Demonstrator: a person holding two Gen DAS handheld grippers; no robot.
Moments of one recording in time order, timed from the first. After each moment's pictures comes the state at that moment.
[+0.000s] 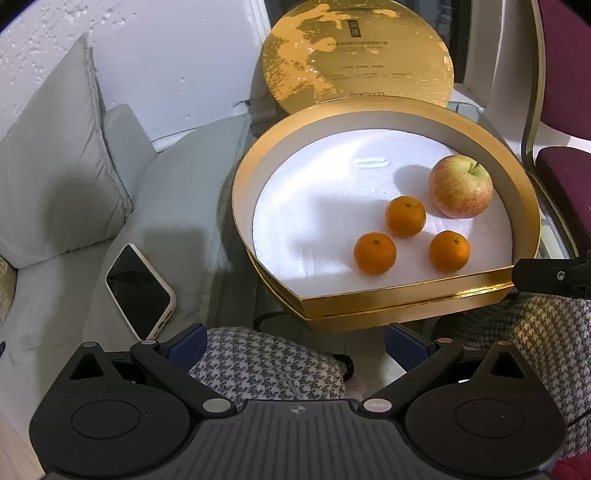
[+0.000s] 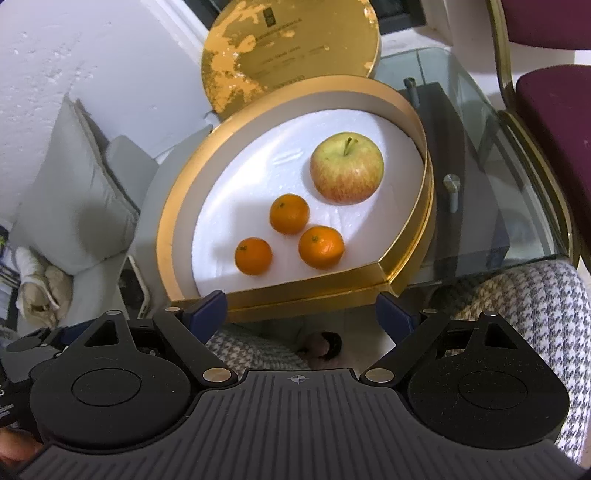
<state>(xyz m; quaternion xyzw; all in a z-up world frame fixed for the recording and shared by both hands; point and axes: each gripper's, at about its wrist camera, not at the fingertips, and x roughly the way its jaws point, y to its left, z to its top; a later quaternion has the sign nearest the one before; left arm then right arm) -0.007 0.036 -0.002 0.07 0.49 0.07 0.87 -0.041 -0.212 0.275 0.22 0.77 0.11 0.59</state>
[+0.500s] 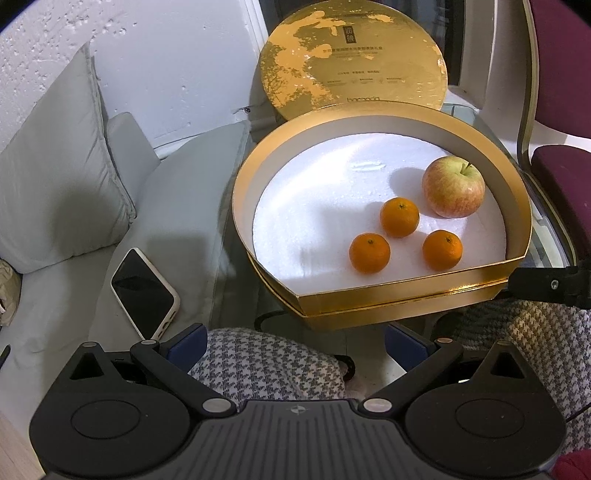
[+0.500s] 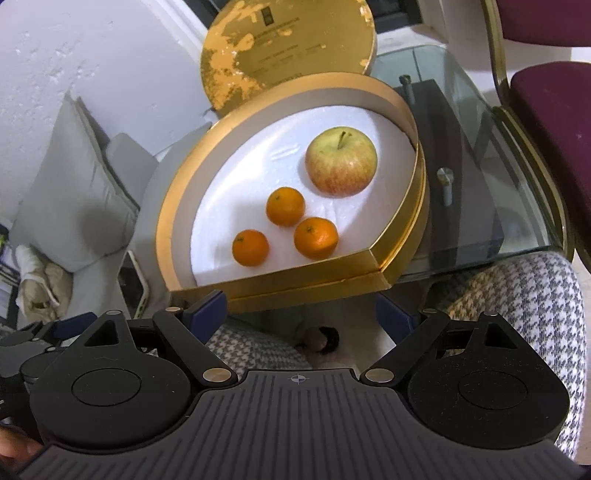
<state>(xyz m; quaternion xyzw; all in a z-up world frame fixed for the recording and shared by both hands) -0.016 0.030 0.004 0.07 0.48 0.08 0.87 -0.050 -0.218 0.281 0.22 0.77 0.11 0.59</state>
